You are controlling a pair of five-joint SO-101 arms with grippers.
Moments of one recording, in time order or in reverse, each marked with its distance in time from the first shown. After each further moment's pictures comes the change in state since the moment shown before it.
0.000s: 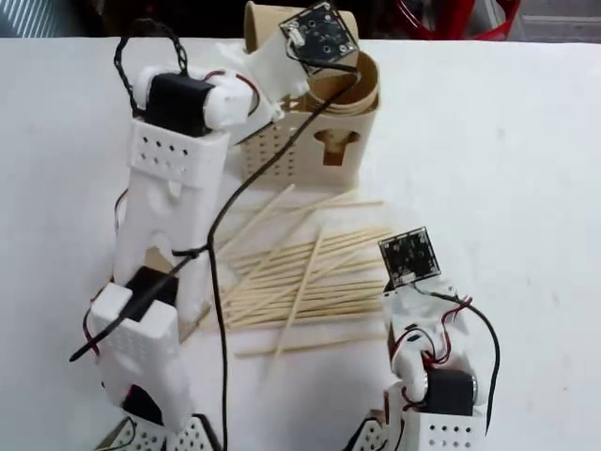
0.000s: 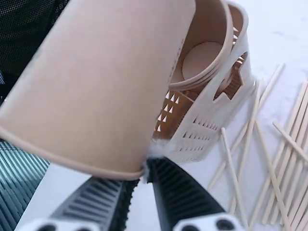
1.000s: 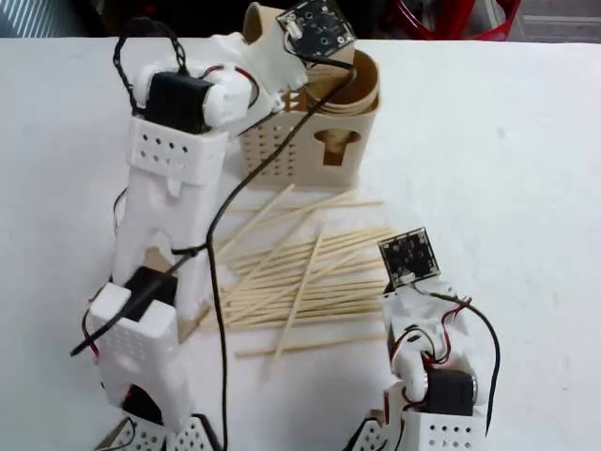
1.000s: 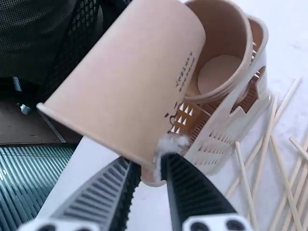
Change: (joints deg) left arm 0.2 0.1 0.2 -5.3 0.0; right arm 0.0 0.0 0.0 0.9 0.0
